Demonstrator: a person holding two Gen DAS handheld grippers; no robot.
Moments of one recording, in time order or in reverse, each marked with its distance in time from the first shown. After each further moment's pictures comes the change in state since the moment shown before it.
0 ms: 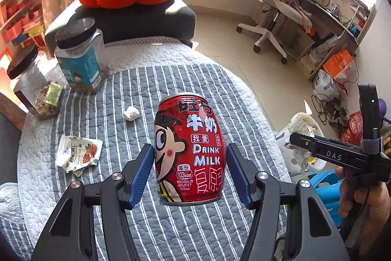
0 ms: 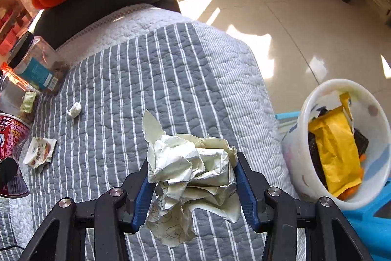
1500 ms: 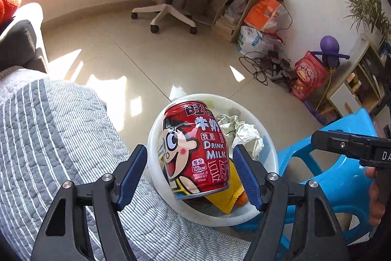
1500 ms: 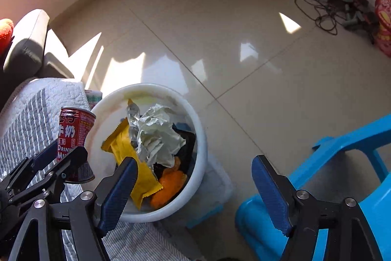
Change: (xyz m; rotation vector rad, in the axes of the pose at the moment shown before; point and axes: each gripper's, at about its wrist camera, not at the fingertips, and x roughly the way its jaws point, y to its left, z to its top) left arm 0.161 -0.257 -0.007 0.355 0.043 -0.319; right arm -0.062 -0.238 -0.033 0.337 -0.080 -0.173
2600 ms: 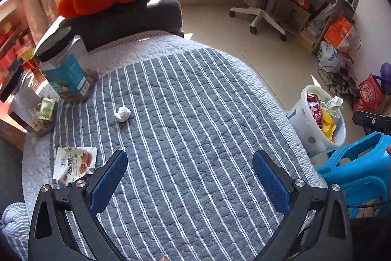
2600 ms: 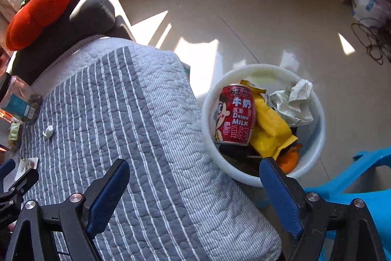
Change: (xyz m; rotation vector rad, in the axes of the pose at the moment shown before) left arm -0.197 0.180 -0.091 -0.221 0.033 0.397; right arm -0.023 0.171 -0.053 -0.227 0.027 0.140
